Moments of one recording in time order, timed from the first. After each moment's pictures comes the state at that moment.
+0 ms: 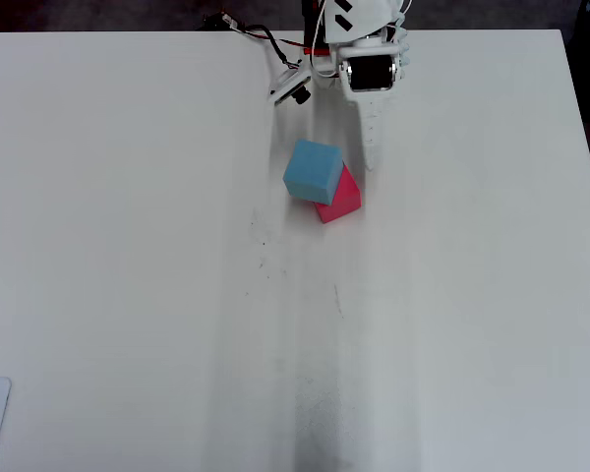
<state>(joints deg) 0.9 182.1 165.1 55.2 19.5</state>
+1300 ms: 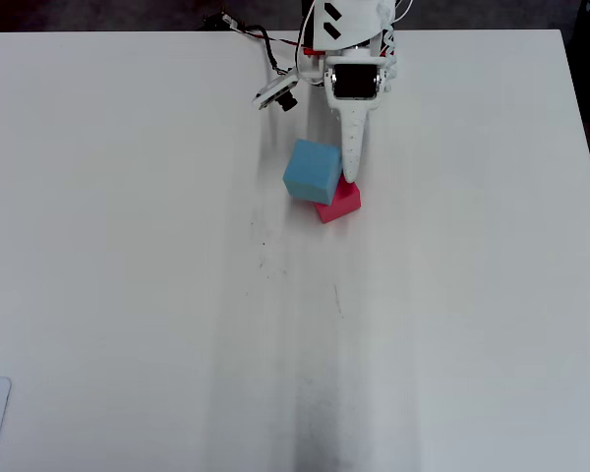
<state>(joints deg) 7.0 182.1 169.5 42.0 19.5</state>
